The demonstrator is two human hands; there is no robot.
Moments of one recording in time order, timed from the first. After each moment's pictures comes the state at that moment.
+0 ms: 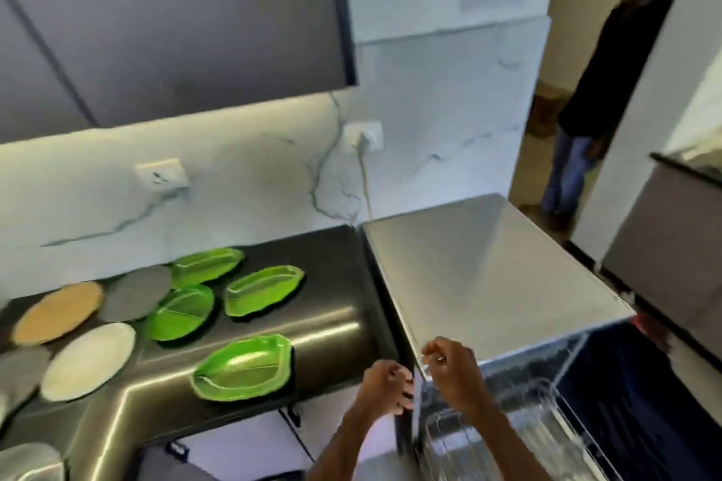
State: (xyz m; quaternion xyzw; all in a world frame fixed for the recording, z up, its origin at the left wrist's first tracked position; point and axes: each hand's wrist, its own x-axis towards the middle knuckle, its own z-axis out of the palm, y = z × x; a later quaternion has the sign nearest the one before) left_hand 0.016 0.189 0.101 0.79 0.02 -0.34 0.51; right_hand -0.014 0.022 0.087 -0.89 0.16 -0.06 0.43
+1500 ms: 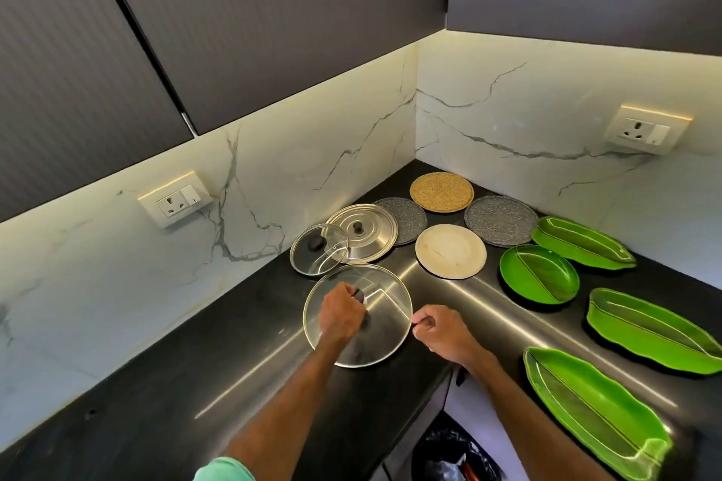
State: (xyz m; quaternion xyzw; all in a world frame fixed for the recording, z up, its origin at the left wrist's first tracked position) left_hand -0.033 0.814 0.139 0.78 0.51 0.11 0.34; right_hand 0.104 0.642 0.105 -0.82 -0.33 0.32 0.33
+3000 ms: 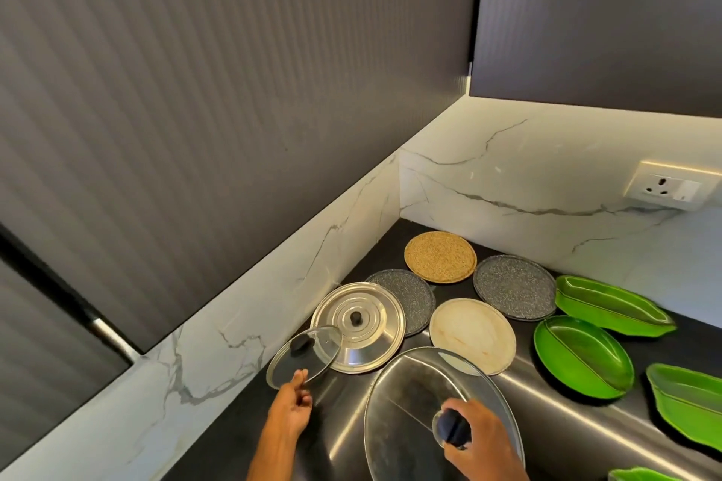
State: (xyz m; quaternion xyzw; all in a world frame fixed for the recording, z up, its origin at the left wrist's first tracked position) left_hand 0.005 1.064 0.035 0.20 0.55 0.19 0.79; right_hand 0.127 0.728 0.055 -0.89 -0.28 0.11 0.34
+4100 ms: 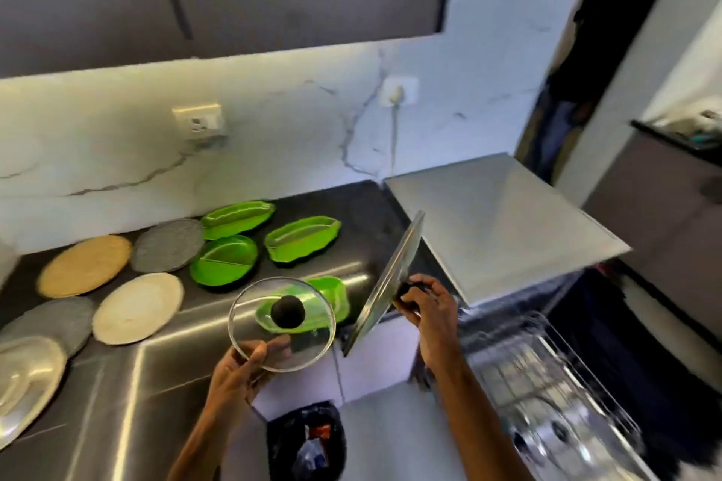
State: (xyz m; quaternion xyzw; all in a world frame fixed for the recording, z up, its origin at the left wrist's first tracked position) left_hand -0.020 0.590 0.150 0.61 0.09 -0.16 0.77; right_hand -0.036 0.282 0.175 -0.52 0.25 -0.18 0.80
